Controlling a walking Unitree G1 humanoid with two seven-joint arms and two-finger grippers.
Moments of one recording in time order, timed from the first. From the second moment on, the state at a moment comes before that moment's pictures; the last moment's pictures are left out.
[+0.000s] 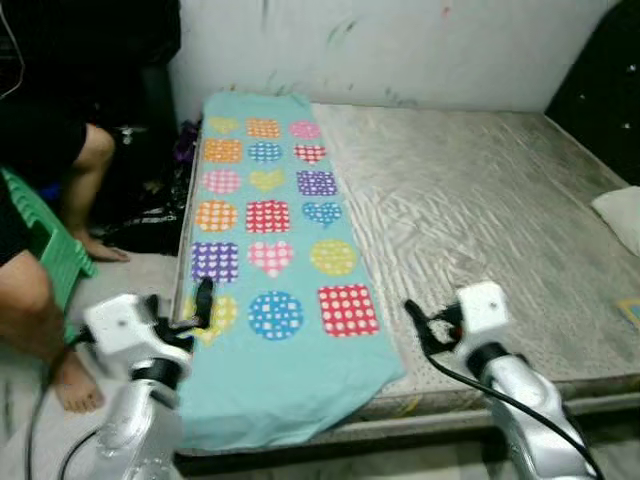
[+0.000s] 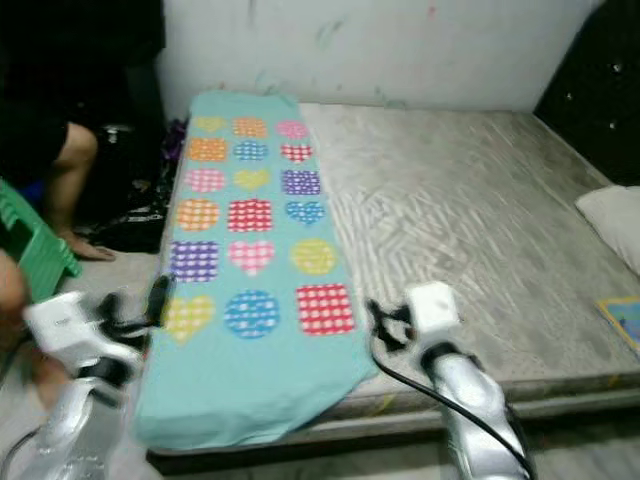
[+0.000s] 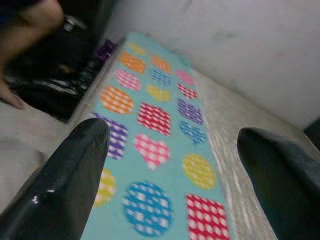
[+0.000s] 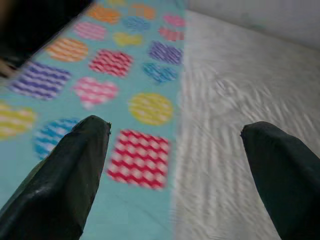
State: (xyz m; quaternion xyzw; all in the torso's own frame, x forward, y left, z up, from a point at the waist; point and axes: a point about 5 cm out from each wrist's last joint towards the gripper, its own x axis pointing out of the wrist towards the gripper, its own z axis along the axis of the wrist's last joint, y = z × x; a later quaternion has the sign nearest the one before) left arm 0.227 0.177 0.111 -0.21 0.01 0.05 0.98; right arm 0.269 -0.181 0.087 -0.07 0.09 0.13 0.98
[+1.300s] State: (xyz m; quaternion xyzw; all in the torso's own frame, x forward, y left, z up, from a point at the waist) left arm 0.233 0.170 0.119 -0.22 -0.01 0.03 0.98; right arm 0.272 -0.186 0.087 -0.08 0.09 0.12 0.99
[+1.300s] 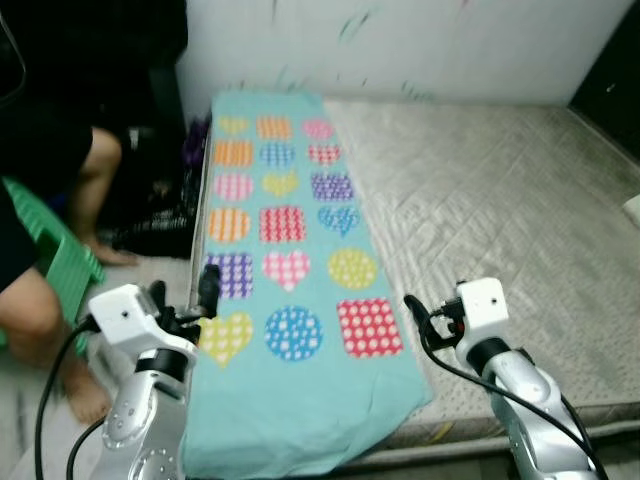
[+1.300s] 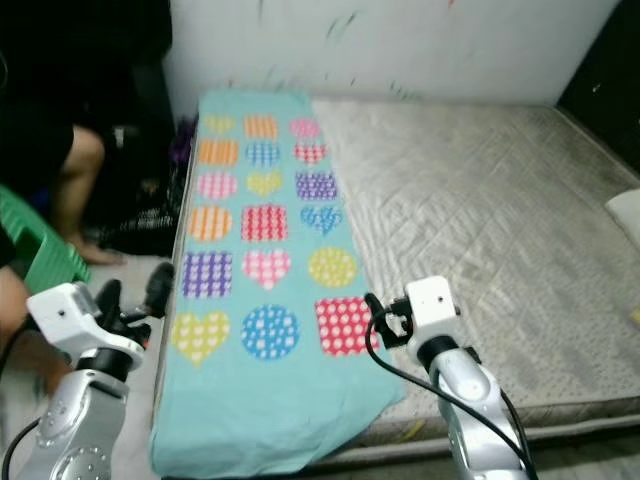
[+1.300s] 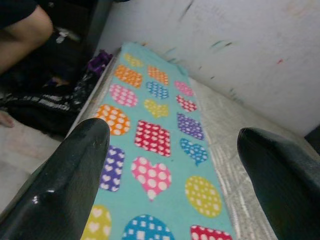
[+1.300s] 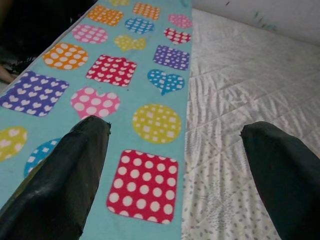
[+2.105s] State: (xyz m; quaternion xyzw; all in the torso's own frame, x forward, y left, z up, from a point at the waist) left arm 0.234 0.165 0.117 -0.21 0.00 0.02 0.98; right arm 0.270 -0.190 0.084 -0.09 0.10 0.12 0.98
